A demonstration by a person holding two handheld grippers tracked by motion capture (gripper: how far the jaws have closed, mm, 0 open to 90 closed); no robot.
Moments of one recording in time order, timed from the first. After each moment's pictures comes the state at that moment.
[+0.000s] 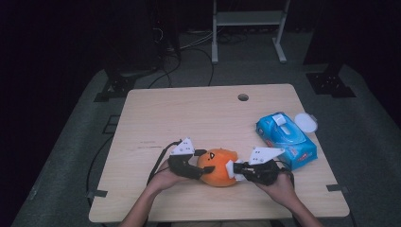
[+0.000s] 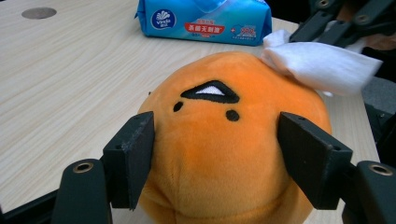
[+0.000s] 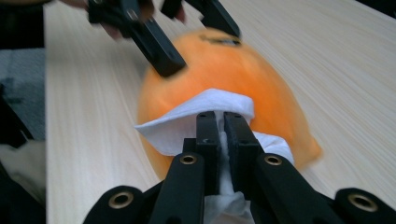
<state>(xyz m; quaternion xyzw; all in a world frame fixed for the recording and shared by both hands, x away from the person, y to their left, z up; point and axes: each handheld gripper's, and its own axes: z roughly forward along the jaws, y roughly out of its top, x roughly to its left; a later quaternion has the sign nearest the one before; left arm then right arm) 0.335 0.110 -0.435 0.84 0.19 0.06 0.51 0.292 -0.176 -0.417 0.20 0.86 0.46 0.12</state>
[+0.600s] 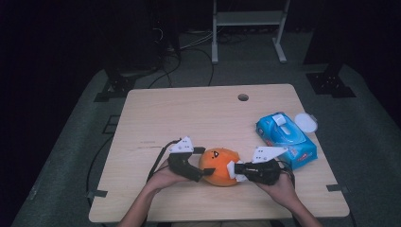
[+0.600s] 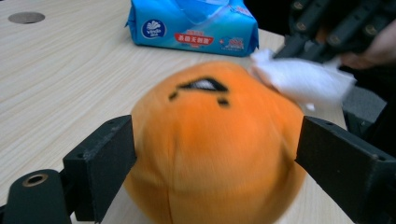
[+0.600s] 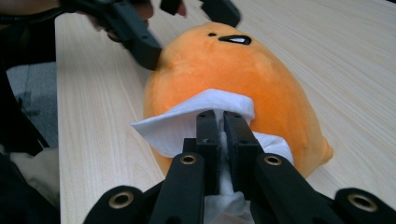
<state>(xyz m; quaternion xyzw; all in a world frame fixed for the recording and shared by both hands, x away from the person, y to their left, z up) 0.334 0.109 -0.428 0.83 0.18 0.04 0.52 0.294 -0.182 -0.421 0.22 0.85 0.47 0.09</state>
